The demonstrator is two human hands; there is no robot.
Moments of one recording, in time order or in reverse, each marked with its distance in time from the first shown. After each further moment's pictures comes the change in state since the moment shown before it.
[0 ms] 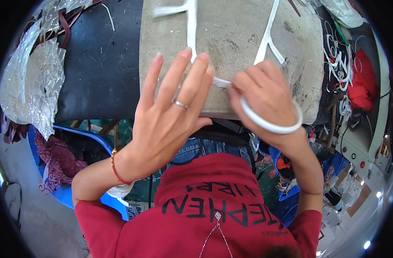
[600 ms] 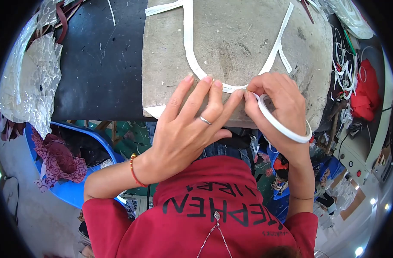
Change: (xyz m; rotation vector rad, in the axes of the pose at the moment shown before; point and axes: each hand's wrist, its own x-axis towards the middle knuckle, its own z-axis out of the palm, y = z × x) left_hand -0.006 0.012 0.024 0.004 0.055 -0.030; right_hand -0.001 0.002 -0.009 0.191 -0.073 0.299
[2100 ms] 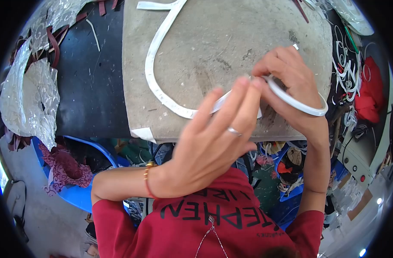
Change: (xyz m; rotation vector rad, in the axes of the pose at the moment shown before) left_hand 0.052 0.031 -0.008 -0.040 -0.192 -0.014; right_hand 0.037 0.067 -0.028 0.019 -0.020 -0.284
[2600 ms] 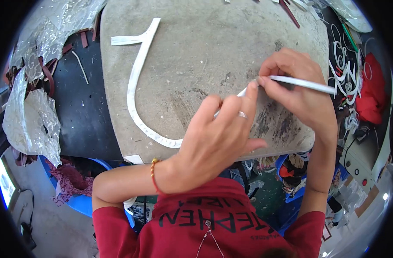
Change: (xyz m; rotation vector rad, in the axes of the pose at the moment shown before) left_hand 0.060 -0.004 0.016 0.136 0.101 0.071; right_hand 0.005 0.041 -0.027 0.074 -0.070 0.185
